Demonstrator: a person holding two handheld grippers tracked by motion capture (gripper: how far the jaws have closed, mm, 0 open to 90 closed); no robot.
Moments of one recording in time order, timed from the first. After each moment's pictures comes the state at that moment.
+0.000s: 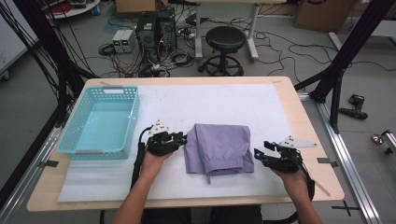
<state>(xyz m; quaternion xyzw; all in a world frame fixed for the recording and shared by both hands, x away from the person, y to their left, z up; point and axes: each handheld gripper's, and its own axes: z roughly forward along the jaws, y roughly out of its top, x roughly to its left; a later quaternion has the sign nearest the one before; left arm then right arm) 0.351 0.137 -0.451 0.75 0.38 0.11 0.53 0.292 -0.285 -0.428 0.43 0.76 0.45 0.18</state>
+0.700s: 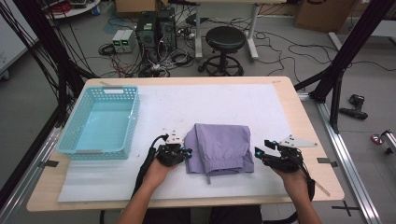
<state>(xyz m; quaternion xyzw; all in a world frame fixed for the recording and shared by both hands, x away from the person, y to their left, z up) 0.333 0.109 -0.457 0.84 0.34 0.10 0.42 0.291 -0.283 -0.423 0.43 0.76 0.44 0.19</state>
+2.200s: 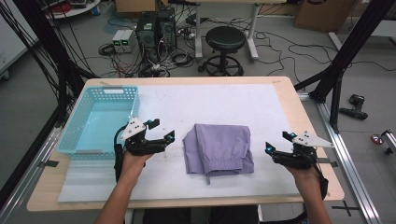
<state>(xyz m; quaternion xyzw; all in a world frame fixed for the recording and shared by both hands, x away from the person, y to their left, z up) 0.324 0.183 -0.402 0.69 0.35 0.20 0.60 0.286 -0.306 -0.398 0.42 0.74 0.44 0.28</state>
